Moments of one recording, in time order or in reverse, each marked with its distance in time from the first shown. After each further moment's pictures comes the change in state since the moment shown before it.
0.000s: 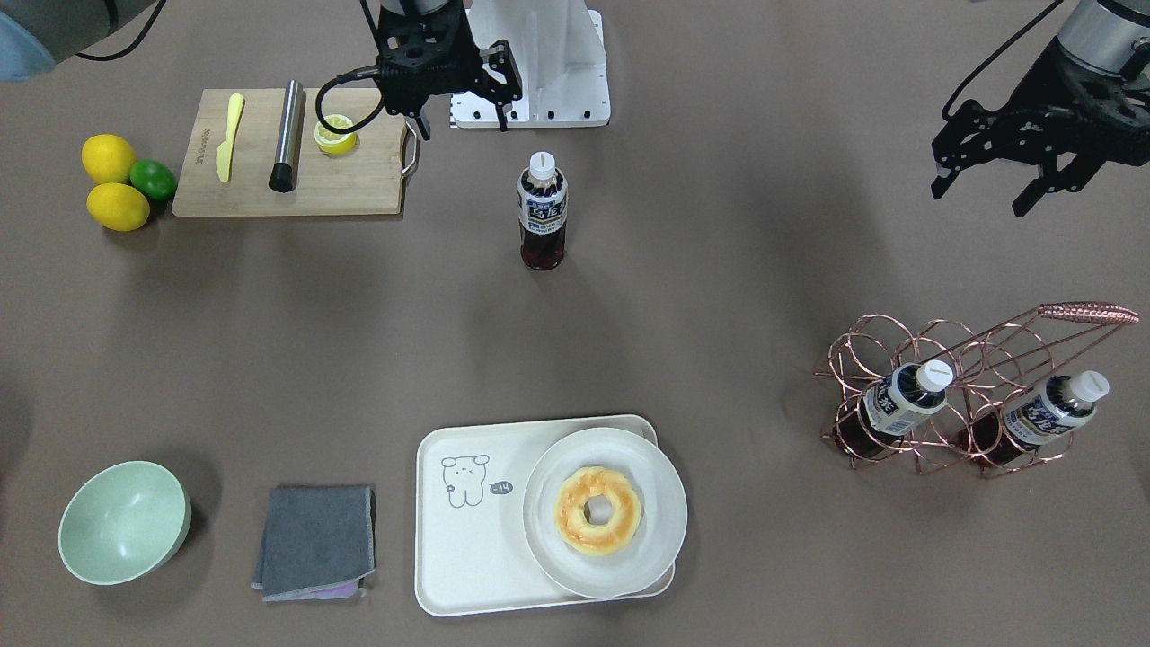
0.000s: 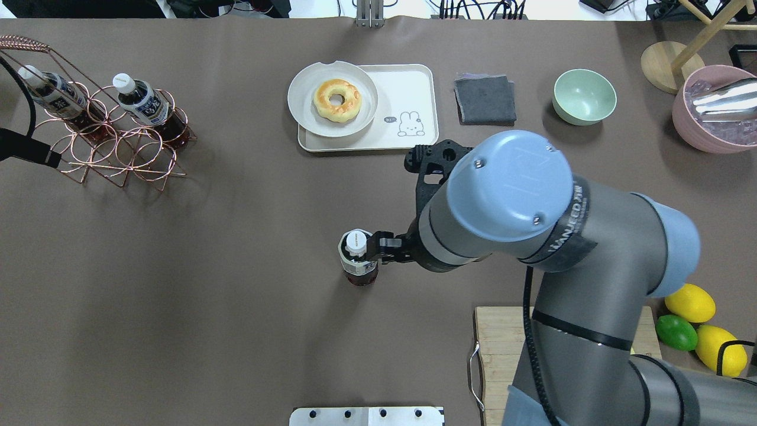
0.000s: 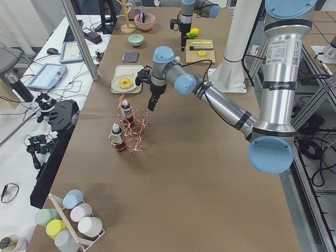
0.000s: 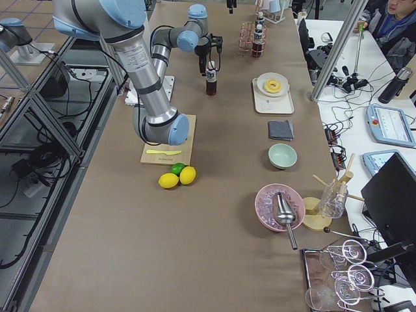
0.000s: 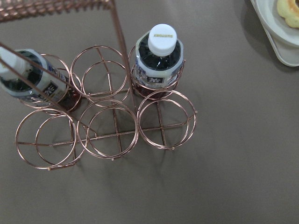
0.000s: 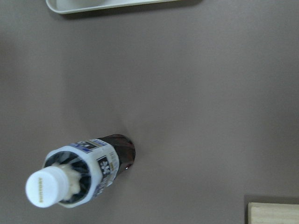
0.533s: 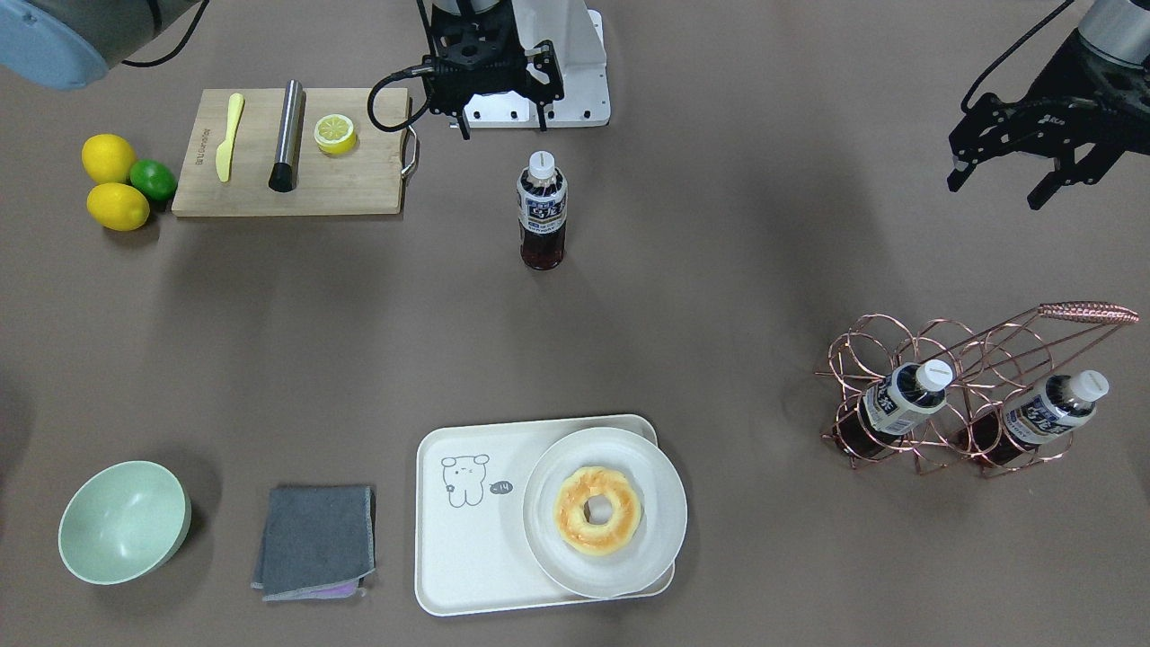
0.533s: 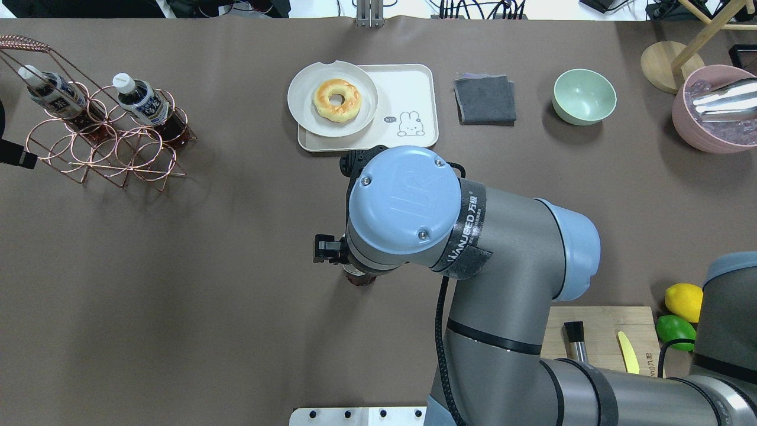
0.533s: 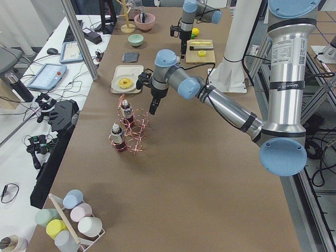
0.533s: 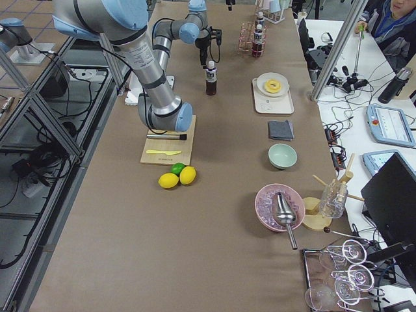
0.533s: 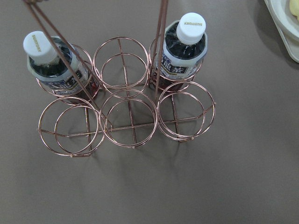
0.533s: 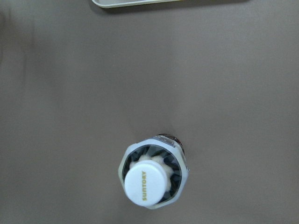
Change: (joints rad) left arm -0.041 0.053 -0.010 -0.035 -0.019 0.010; right arm -0.055 0.152 -0.140 -0.012 -0.073 0.034
